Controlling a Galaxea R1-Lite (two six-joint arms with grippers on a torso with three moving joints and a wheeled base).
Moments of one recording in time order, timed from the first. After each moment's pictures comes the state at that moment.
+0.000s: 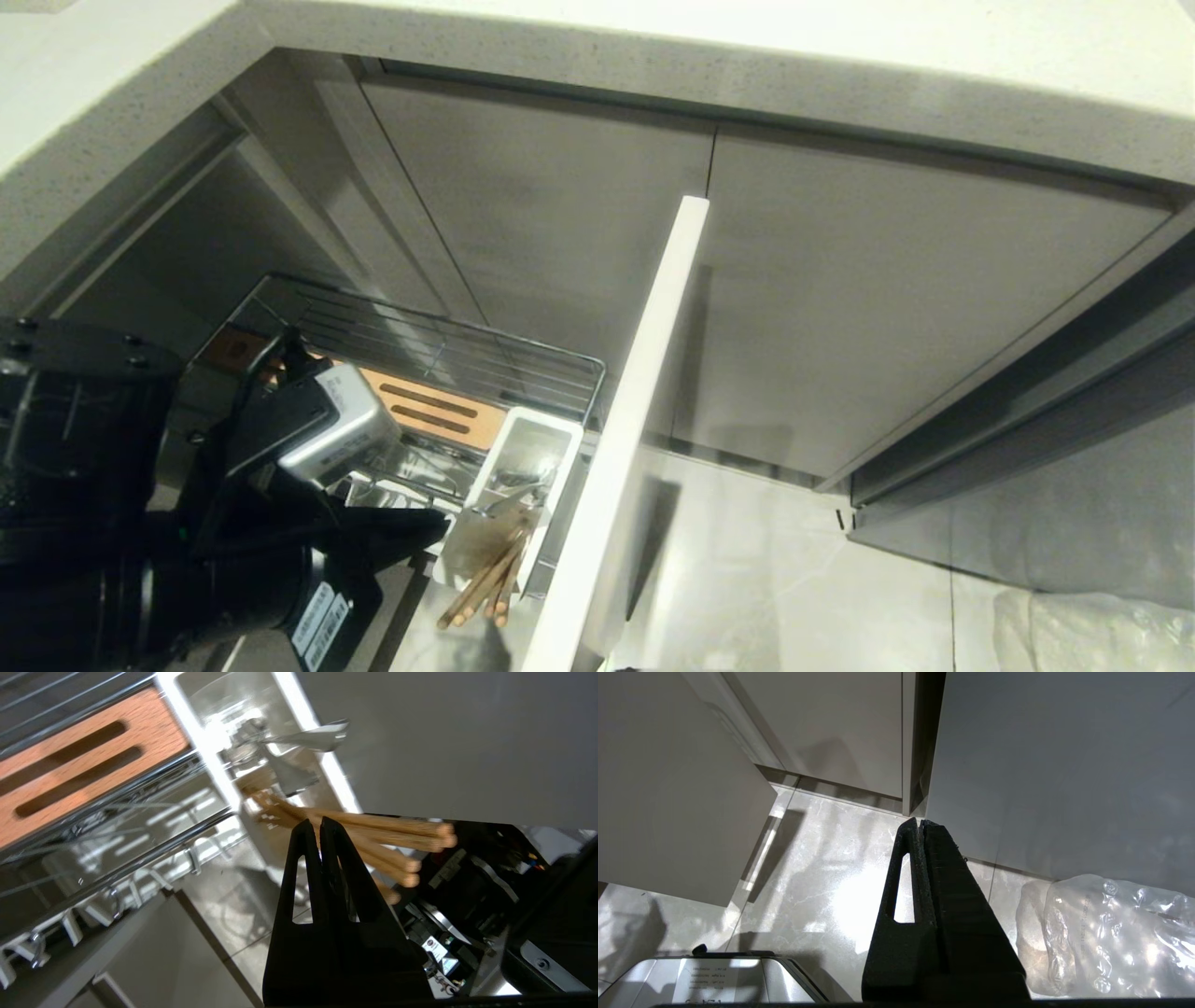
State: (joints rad) left arm -0.72 1.20 -0.76 0.16 0.12 0.27; right arm 0.00 0.00 0.00 0.00 0.00 0.01
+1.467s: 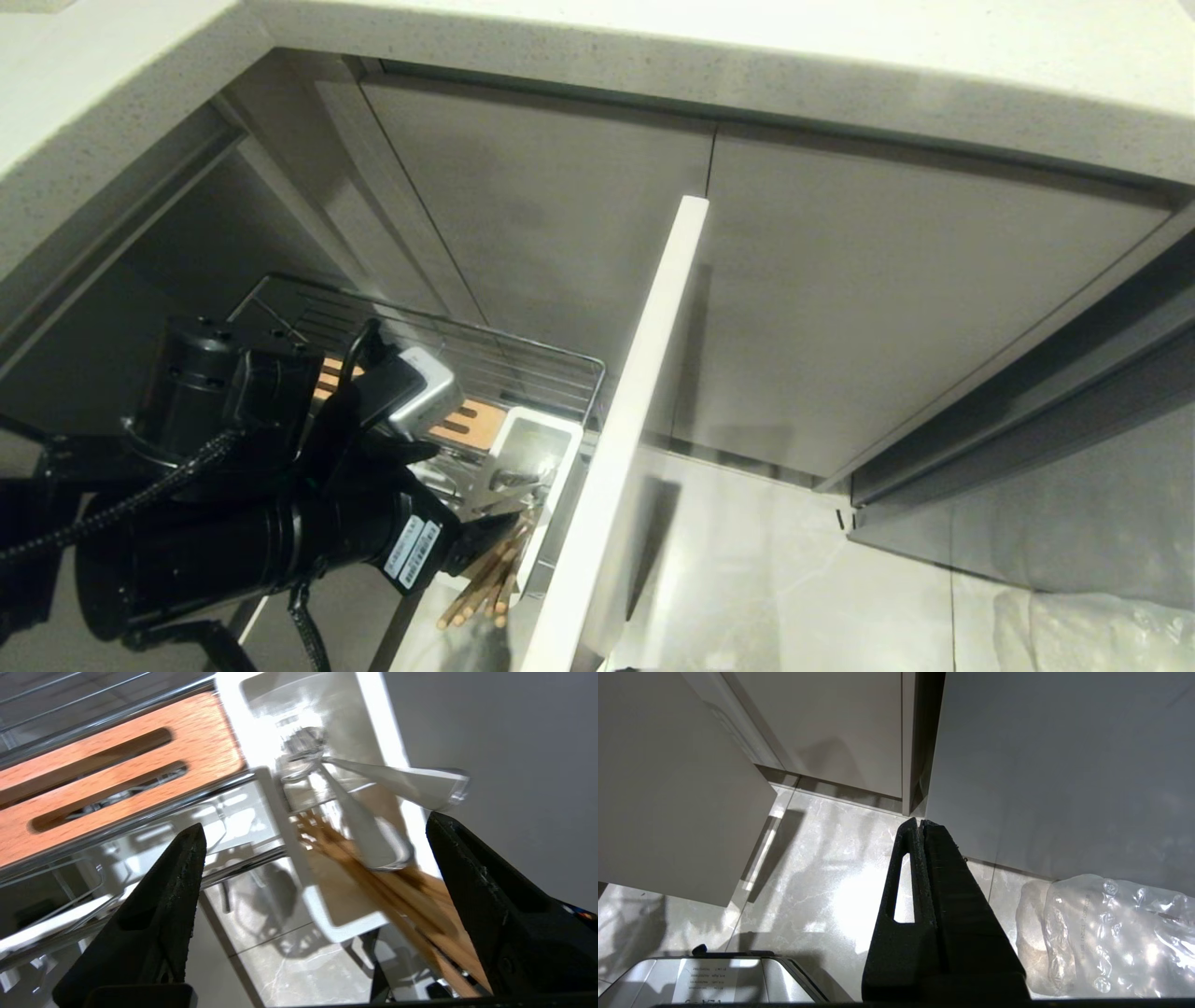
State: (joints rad) left arm -0.64 1.38 -0.74 -0.03 0.19 0.24; right arm 0.00 0.00 0.00 0.00 0.00 0.01
